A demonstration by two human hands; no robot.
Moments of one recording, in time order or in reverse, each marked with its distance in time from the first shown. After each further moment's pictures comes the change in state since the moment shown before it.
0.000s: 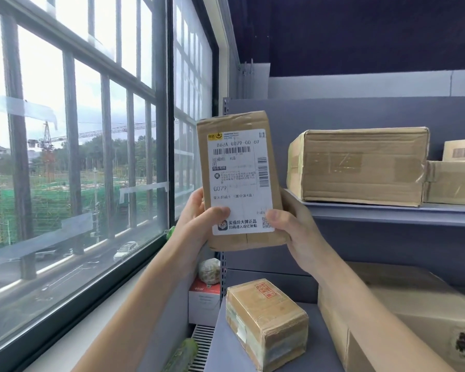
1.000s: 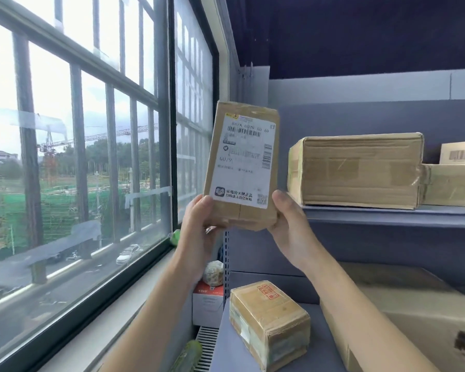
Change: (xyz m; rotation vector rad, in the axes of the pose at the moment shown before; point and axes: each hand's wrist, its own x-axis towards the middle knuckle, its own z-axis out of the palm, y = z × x) left_hand 0.000 0.002 0.008 -0.116 0.168 0.051; right_hand 0.011 -0.011 0.014 0.121 0.112 0.005
